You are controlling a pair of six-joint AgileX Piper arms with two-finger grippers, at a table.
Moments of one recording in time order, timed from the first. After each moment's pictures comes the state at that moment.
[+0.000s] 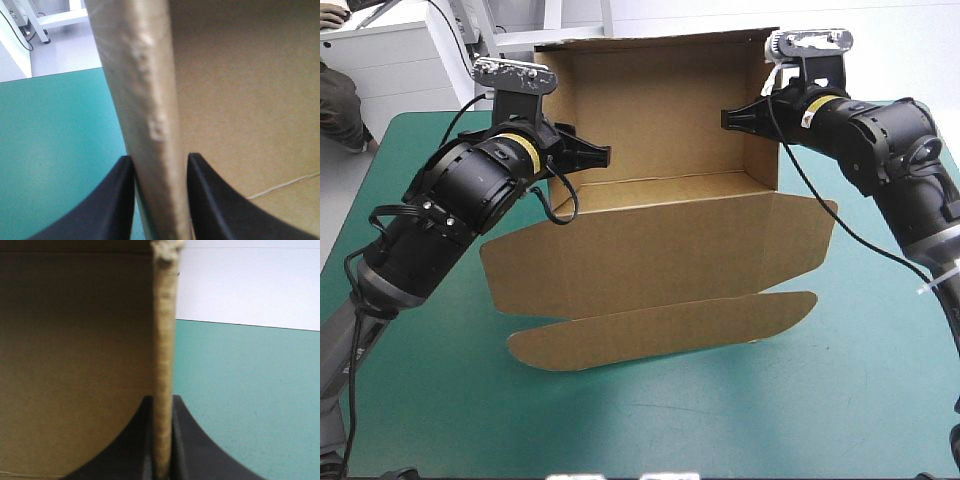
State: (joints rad) left arm -0.73 1.46 -1.77 0.52 1.04 -0.58; right arm 0.40 1.48 -1.77 -0.08 0.81 0.22
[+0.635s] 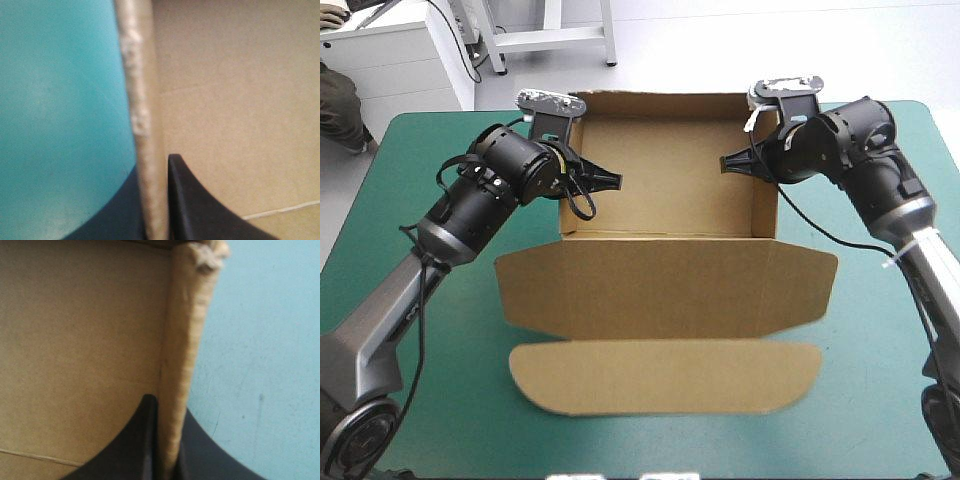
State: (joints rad) left arm -0.61 1.62 -1.77 0.28 1.13 -0.42; right arm 0.39 1.60 -1.77 -0.08 1.13 0.20
